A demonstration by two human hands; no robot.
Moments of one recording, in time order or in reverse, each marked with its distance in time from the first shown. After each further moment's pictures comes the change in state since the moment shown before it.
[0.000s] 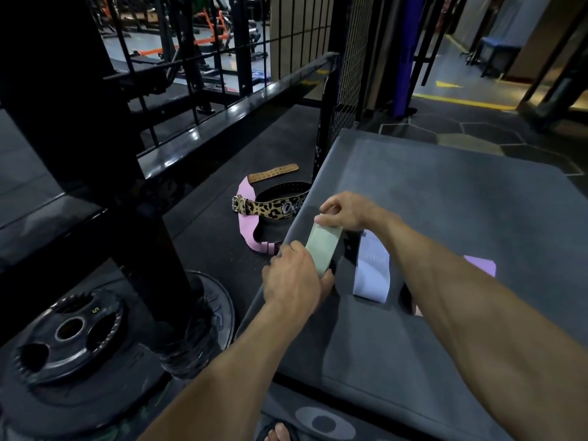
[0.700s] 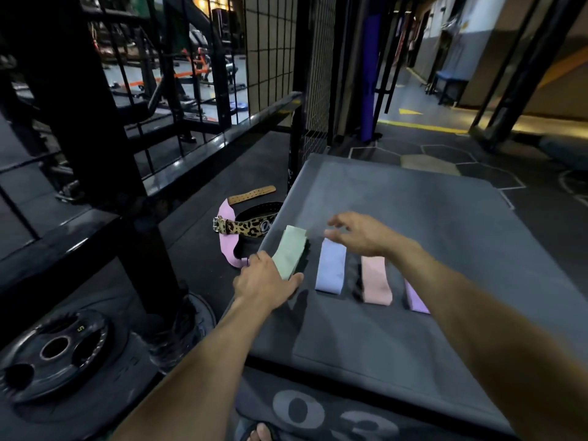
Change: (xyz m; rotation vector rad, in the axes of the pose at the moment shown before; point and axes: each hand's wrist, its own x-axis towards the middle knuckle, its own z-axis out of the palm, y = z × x) left_hand -0.022 -0.001 -0.022 -0.073 -0.136 -0.078; right_hand -0.143 -0.001 -0.049 -0.111 0.075 0.022
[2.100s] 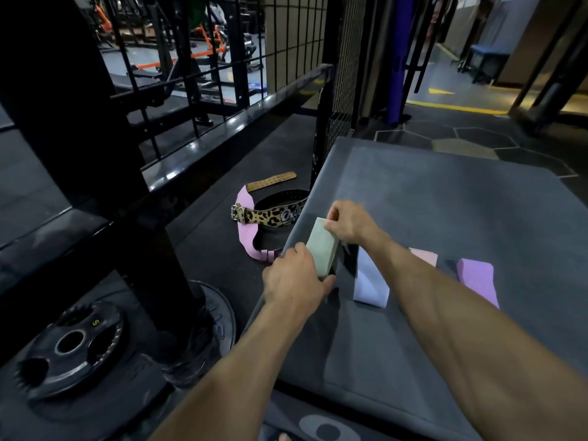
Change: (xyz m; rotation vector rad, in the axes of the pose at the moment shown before) left_hand 0.031 0.001 0.008 0.102 0.105 0.128; right_hand 0.128 -0.020 0.075 0.078 0.165 0.156
